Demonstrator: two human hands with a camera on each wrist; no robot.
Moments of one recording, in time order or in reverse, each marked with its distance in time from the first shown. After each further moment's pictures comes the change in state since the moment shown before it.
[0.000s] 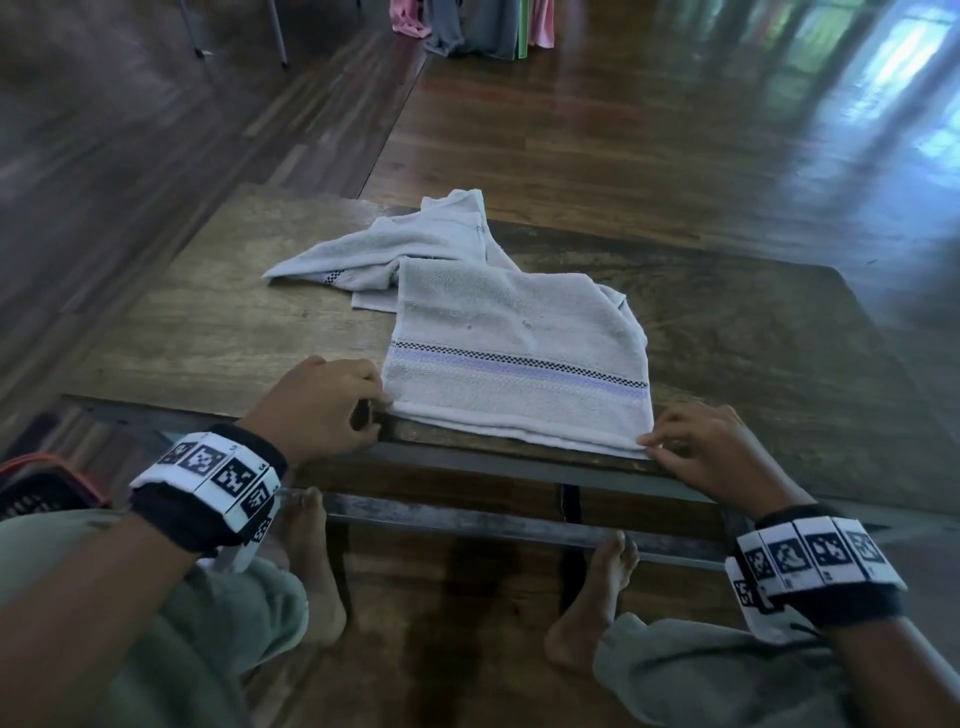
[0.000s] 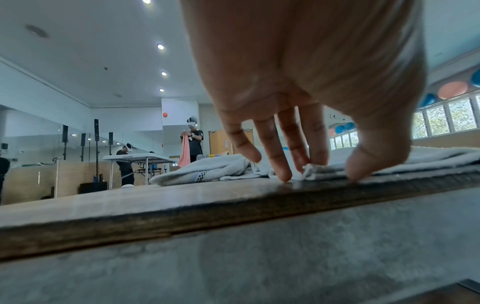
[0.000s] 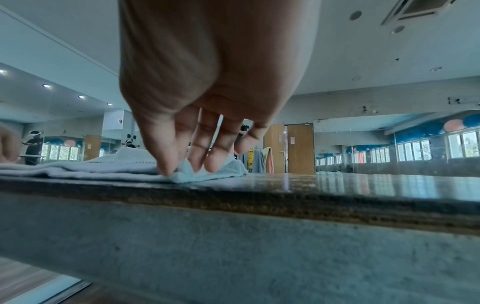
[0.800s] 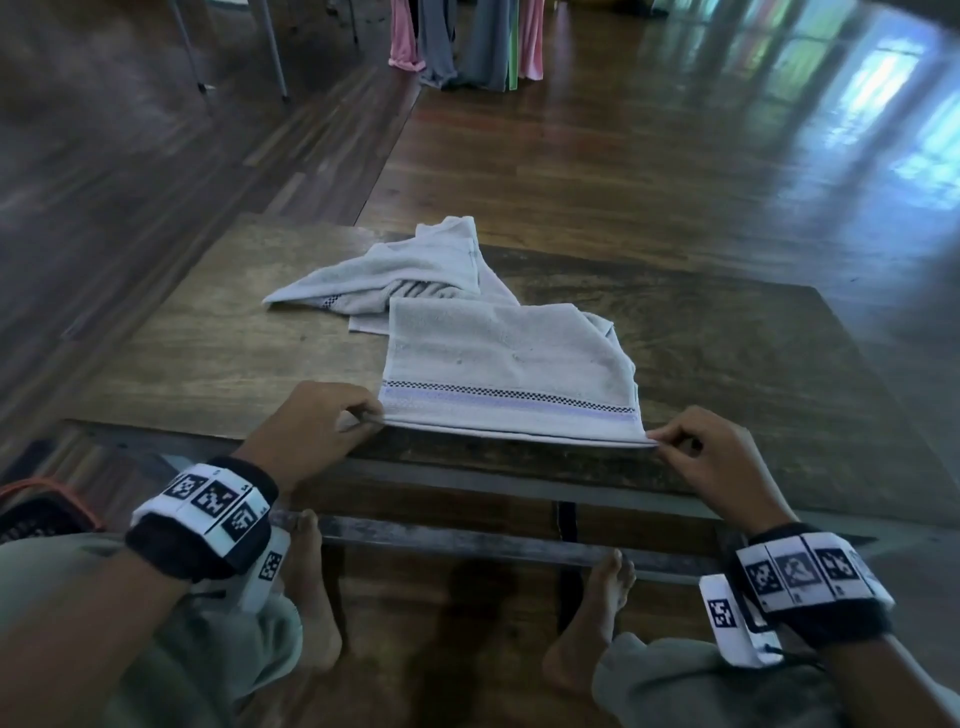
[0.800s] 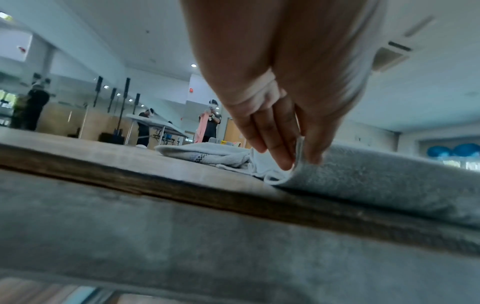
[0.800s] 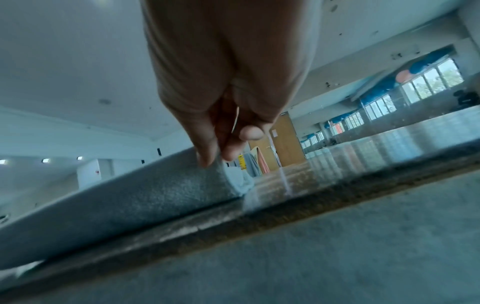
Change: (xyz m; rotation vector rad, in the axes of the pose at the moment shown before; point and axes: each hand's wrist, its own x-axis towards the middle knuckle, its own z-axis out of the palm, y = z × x) left_hand -0.007 0.010 -0.006 -0.386 0.198 -0.048; right_hand -0.008 -0.015 -0.008 0.262 0.286 0.157
